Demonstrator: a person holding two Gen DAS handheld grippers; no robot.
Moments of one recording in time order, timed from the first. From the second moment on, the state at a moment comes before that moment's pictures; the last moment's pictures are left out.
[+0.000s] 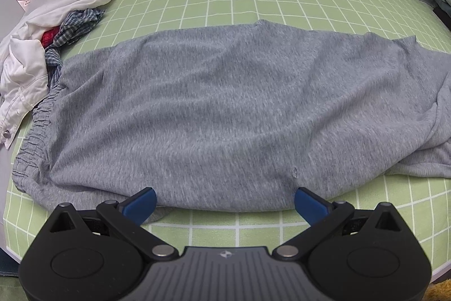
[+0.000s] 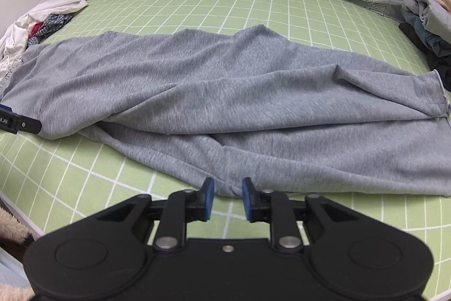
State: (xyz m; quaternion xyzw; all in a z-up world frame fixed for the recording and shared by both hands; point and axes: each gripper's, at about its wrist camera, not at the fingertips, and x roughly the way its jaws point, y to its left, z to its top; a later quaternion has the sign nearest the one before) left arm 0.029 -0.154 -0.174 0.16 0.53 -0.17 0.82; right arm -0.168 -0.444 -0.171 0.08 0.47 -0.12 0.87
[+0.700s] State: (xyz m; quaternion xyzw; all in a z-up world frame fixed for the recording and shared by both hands) left arm 0.079 -0.217 -0.171 0.13 0.50 -0.15 0.84; right arm -0.224 -0.606 -0.183 0.17 0.46 -0.36 0.80
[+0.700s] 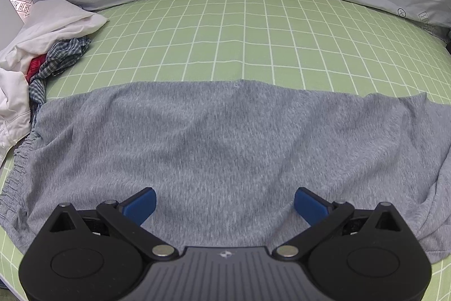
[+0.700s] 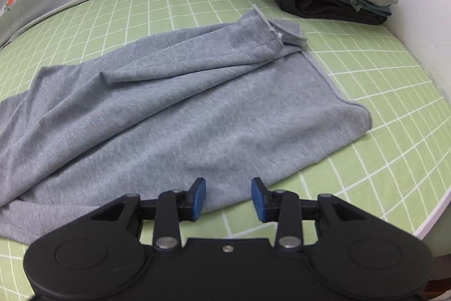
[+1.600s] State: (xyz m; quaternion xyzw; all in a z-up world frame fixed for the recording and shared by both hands) left arm 0.094 -0.243 -0.199 0.11 0.54 -0.11 0.83; right arm -0.203 -0.710 -0.176 0.33 0.27 -0.43 0.80
